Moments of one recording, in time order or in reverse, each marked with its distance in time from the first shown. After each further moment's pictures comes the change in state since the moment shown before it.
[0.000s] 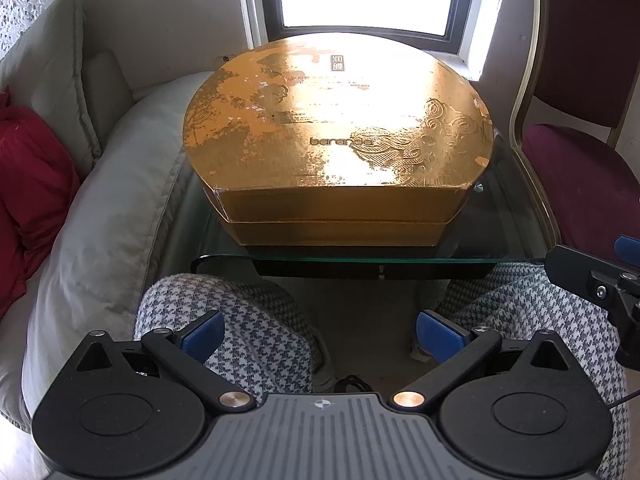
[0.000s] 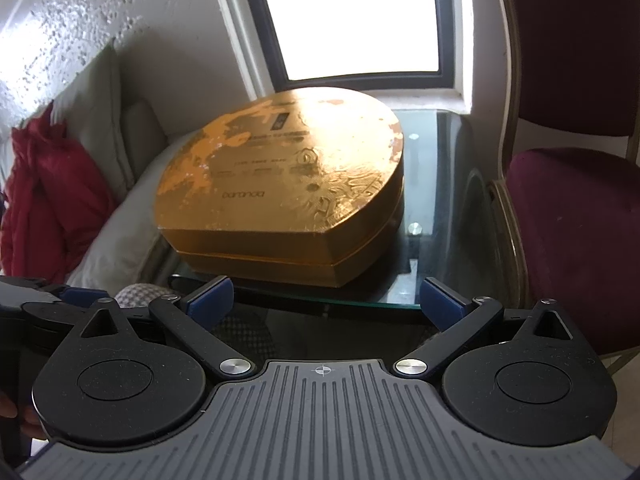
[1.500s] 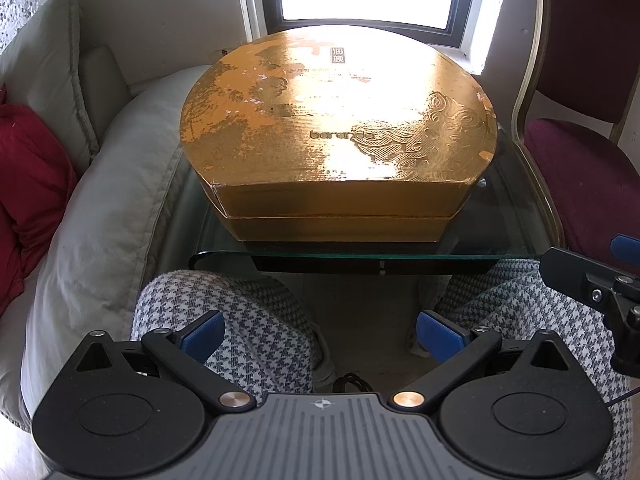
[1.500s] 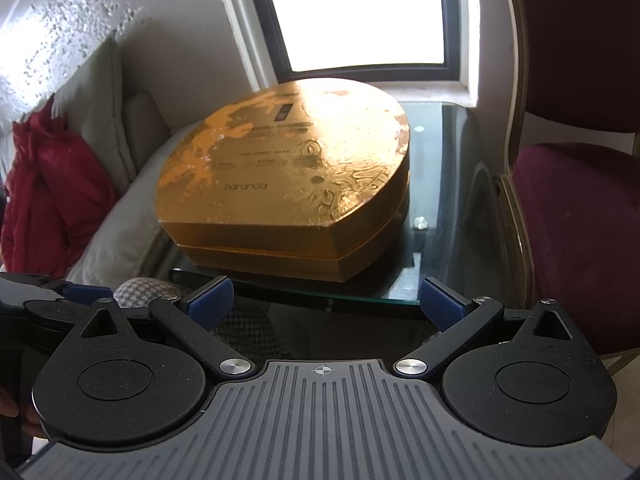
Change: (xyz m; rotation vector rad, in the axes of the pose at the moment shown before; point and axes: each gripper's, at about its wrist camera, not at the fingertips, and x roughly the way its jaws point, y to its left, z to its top) left arm 0.008 -0.001 0.004 -0.001 0.018 0.006; right arm 0.009 0.002 0.001 -0.004 0.025 0.009
